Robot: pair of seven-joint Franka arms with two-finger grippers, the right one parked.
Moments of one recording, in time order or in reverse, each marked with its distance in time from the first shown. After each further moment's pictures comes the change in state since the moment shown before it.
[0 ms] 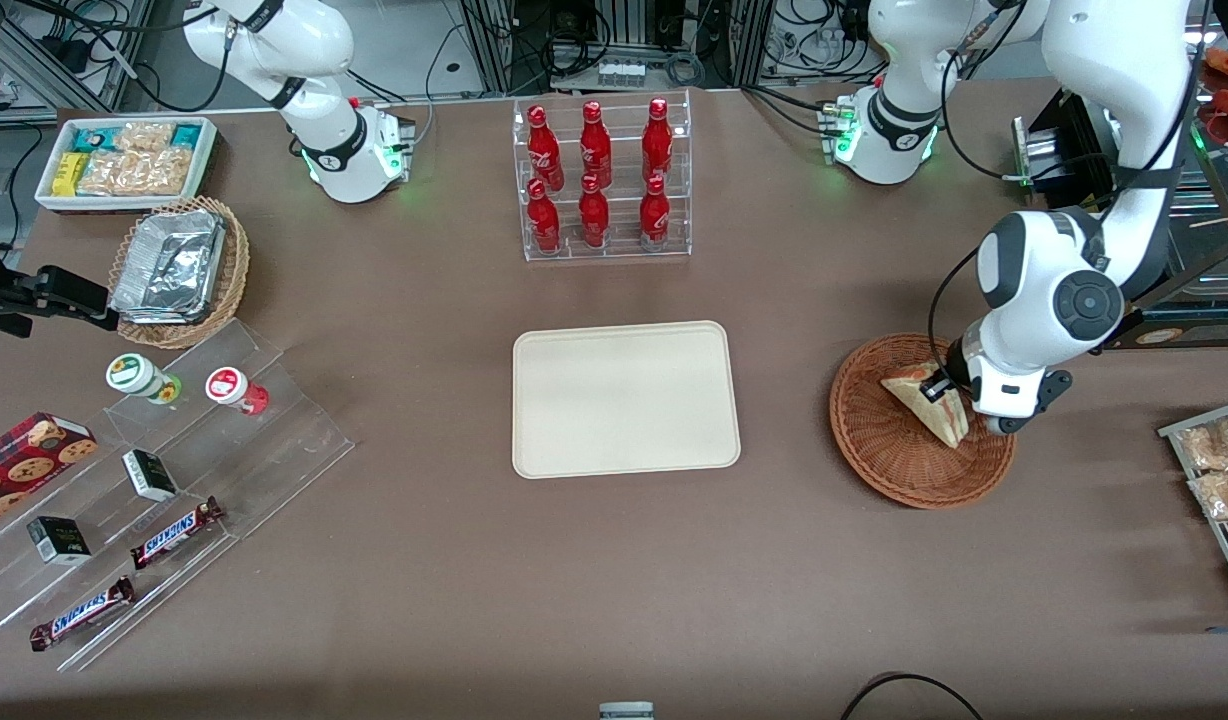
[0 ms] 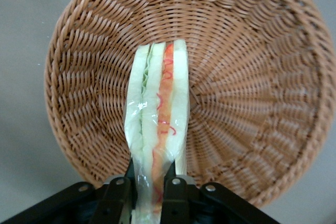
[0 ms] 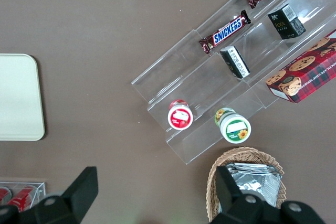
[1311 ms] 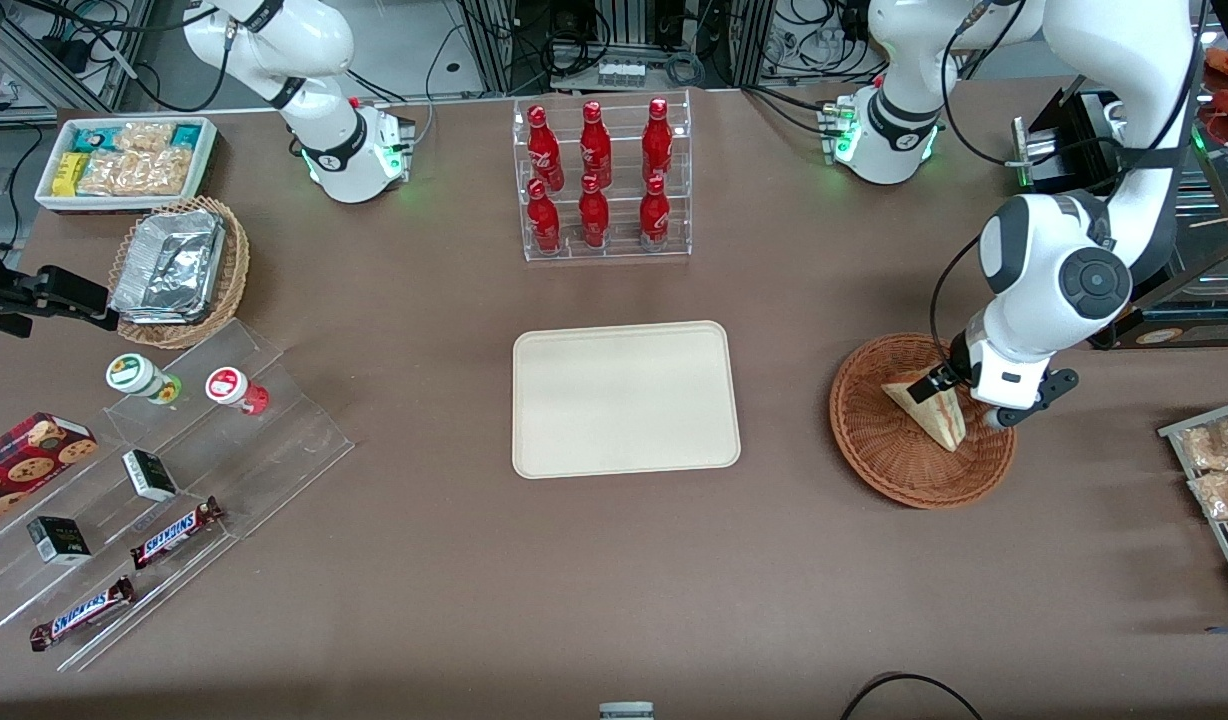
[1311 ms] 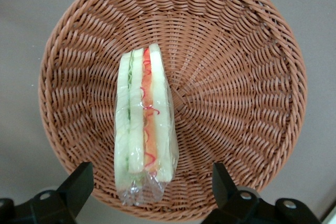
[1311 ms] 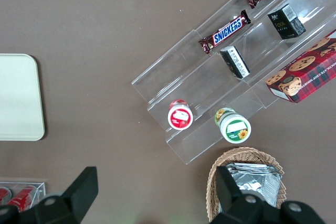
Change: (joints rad) arm -0.011 -0.035 0.011 -0.081 0.000 0.129 0.101
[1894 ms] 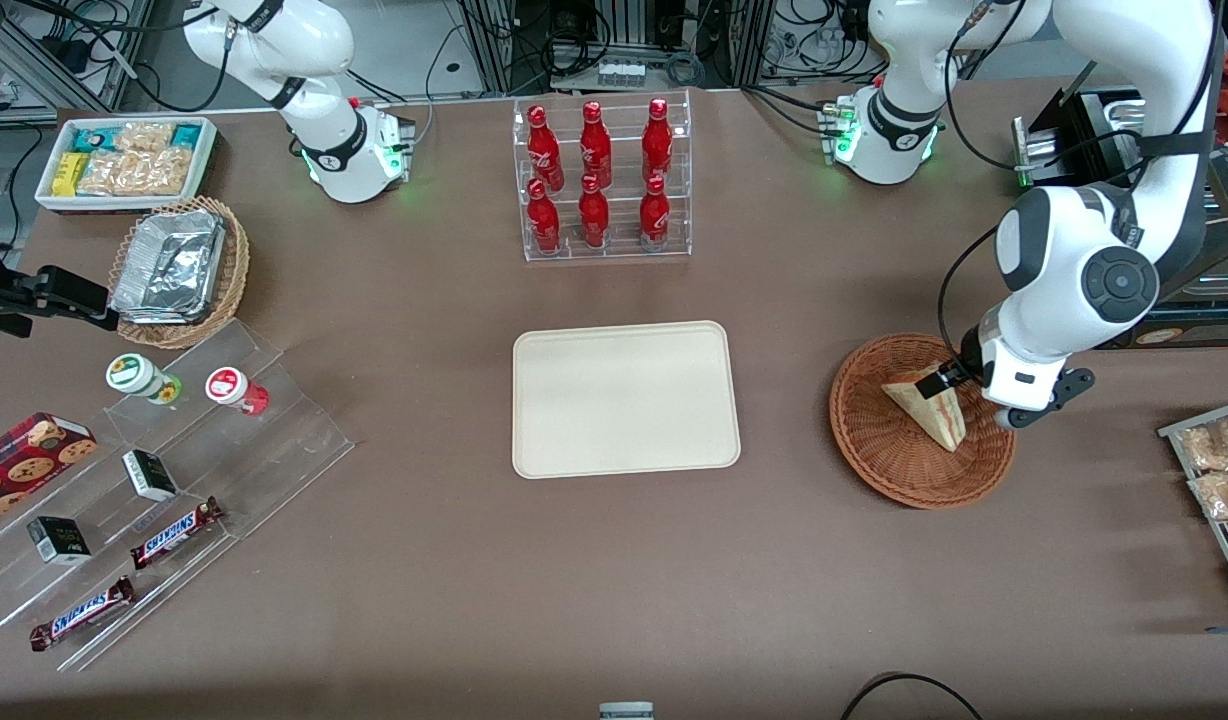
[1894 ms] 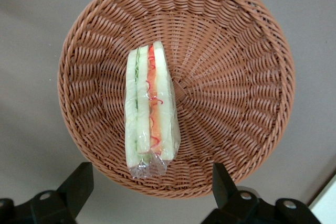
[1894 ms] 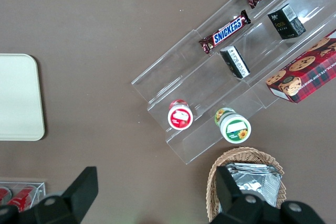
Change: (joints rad) arm 0.000 -0.026 0.000 0.076 0.000 -0.153 0.013
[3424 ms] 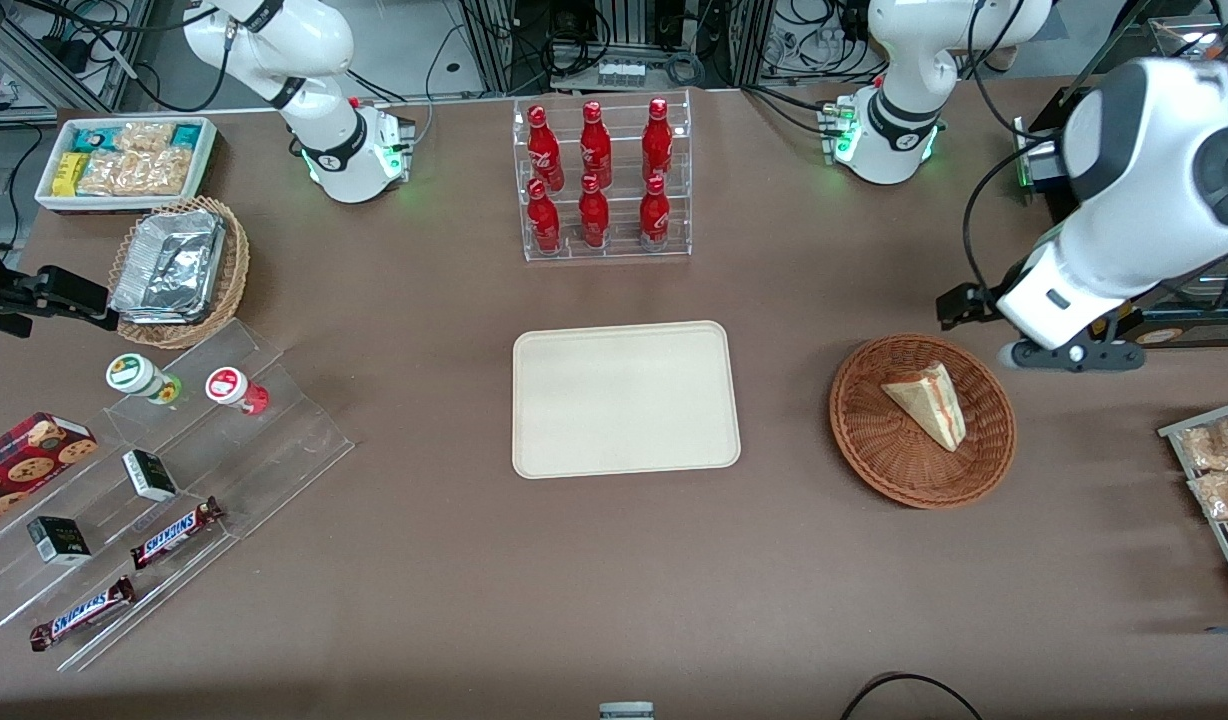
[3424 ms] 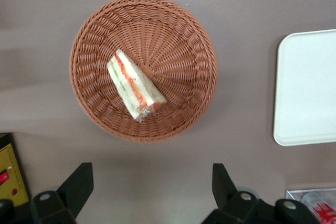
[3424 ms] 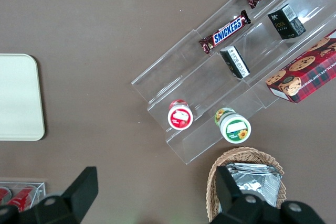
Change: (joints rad) arm -0.017 -0.112 -0.040 0.258 -0.007 -0.387 0.497
